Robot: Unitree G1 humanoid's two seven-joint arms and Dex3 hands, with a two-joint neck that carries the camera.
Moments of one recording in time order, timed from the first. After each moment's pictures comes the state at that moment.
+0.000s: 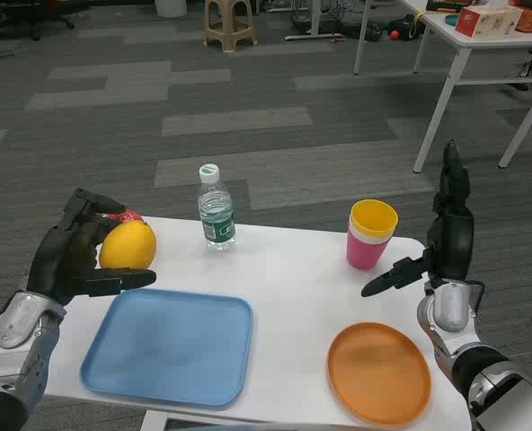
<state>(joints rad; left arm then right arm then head) -0.23 0.36 -0.04 0.63 -0.40 -0.66 -0.30 -0.39 -0.43 0.44 1.02 0.45 -1.20 -0.49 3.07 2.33</state>
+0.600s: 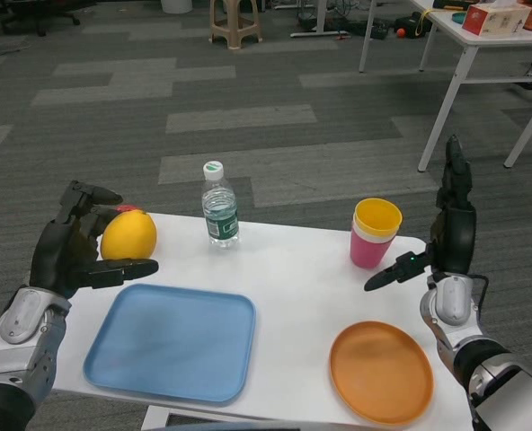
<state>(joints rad) -0.23 0.36 -0.07 0.64 -0.45 -0.71 -0.26 -0.43 -0.43 0.46 1.07 0.45 -1.19 -0.49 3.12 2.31</state>
